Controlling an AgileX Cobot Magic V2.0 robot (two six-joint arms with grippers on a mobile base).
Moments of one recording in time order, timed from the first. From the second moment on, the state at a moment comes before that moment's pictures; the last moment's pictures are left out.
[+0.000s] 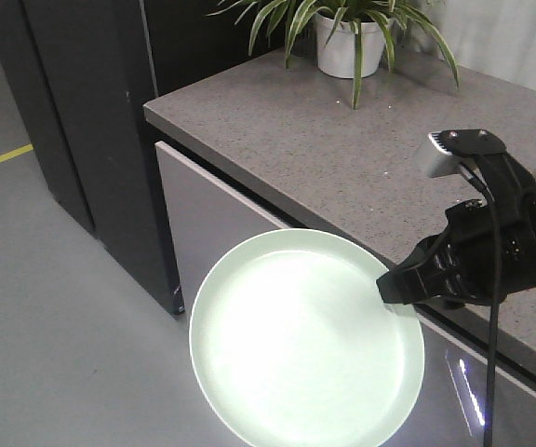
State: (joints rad) left arm 0.06 -0.01 0.02 -0.03 0.02 -0.03; right arm 0.21 1.26 -1.06 0.62 1.04 -0.51
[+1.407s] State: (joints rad) left arm 0.06 -0.01 0.02 -0.03 0.02 -0.03; right arm 0.21 1.26 -1.06 0.62 1.05 -0.51
